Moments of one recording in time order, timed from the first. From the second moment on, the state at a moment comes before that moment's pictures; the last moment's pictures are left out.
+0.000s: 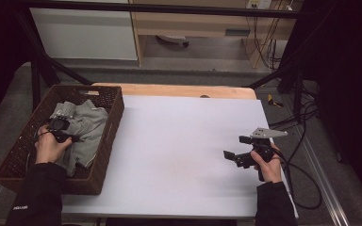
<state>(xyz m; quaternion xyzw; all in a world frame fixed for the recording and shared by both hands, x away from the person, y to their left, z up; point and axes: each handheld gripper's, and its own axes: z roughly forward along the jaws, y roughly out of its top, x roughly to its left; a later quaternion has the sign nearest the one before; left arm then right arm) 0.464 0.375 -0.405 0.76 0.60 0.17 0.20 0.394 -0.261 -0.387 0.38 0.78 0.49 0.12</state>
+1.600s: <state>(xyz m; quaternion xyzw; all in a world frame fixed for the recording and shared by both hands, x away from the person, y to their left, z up) 0.442 0.377 -0.358 0.74 0.58 0.16 0.32 0.395 -0.262 -0.387 0.38 0.78 0.49 0.12</state>
